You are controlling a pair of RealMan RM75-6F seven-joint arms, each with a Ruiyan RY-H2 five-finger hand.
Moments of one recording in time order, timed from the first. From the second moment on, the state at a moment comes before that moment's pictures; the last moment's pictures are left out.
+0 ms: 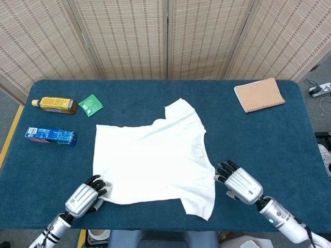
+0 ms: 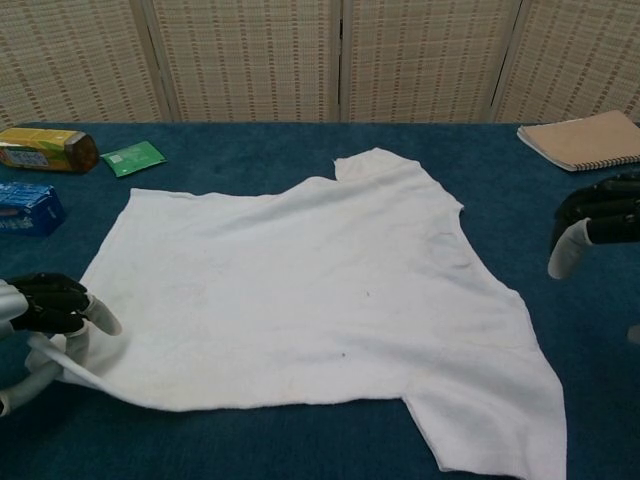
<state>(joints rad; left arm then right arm) -0.32 -1.48 0.17 -1.33 1.79 1.32 0.01 0.37 -1.23 -0.06 -1.49 -1.94 1.24 -0.15</state>
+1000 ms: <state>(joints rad) -0.31 -1.48 0.17 -1.32 1.78 1.34 -0.01 0.38 -1.61 -0.13 -1.01 -1.96 1.38 -0.04</state>
